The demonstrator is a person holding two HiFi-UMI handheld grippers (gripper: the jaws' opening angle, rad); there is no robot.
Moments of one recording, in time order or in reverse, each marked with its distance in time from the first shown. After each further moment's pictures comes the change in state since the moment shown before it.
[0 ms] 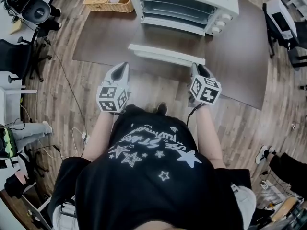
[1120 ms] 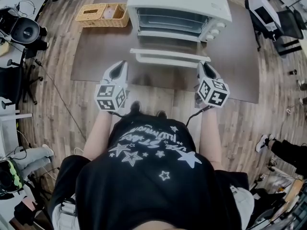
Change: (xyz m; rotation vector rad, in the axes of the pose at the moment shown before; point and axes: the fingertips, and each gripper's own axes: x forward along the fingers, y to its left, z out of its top) left arm 0.046 0.048 0.051 0.013 -0.067 -0.147; right arm -0.014 0.008 0.066 -0.029 -0.111 -0.115
